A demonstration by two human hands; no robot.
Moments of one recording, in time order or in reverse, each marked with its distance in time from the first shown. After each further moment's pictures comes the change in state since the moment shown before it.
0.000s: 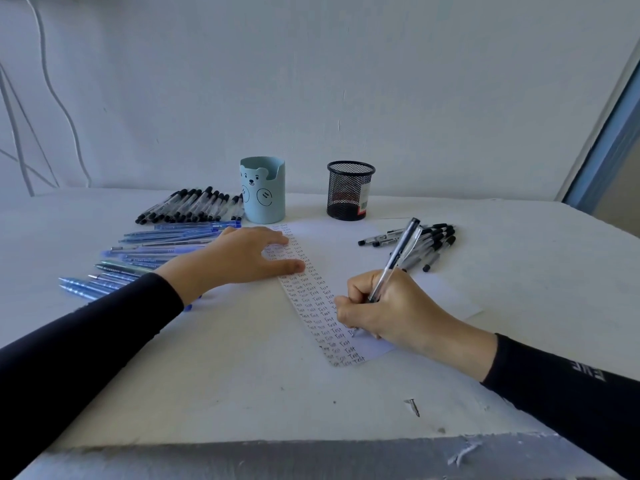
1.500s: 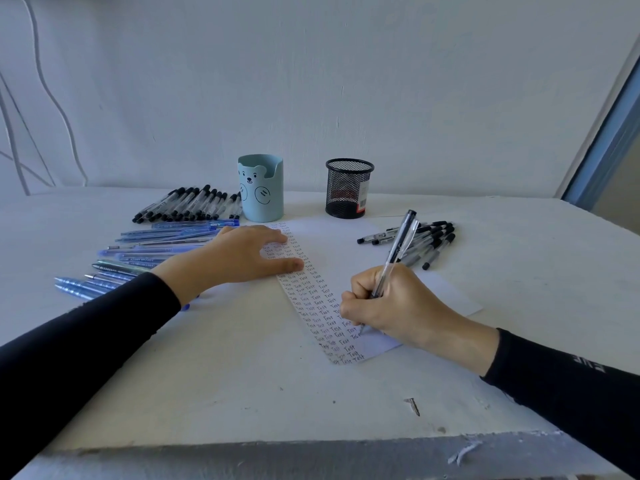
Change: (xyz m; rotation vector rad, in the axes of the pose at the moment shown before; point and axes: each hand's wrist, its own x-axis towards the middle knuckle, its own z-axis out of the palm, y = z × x) left_hand 0.002 -0.002 0.000 0.020 -0.006 0.013; right_hand 0.005 0.009 -0.003 -0.015 0.030 -0.069
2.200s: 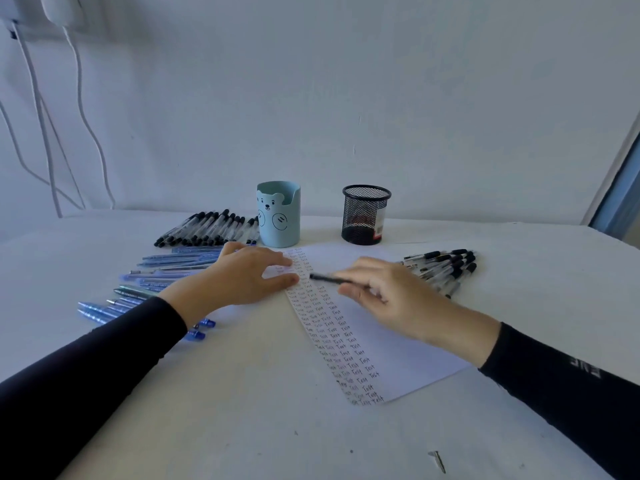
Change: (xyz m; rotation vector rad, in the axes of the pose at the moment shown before) left_hand 0.005 -0.022 -0.001 0.078 0.104 -0.006; right_hand 0.057 0.017 -0.016 -0.497 -0.098 -0.342
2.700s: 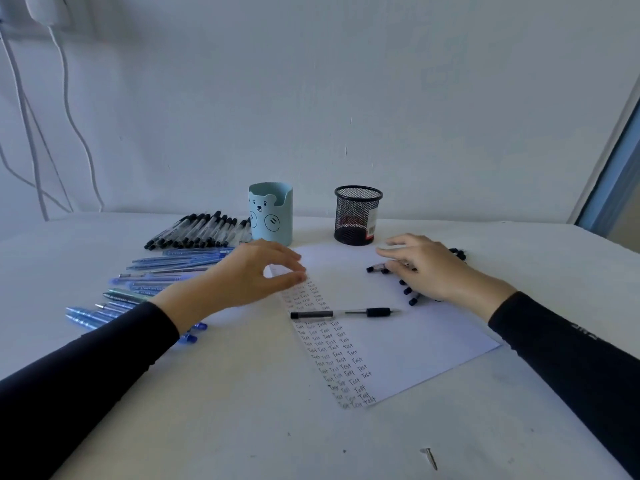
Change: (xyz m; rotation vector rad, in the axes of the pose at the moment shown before) left_hand -0.004 0.011 -0.004 -0.256 0.160 0.281; right_hand 0.002 0.072 -0.040 -0.373 -0.081 0.359
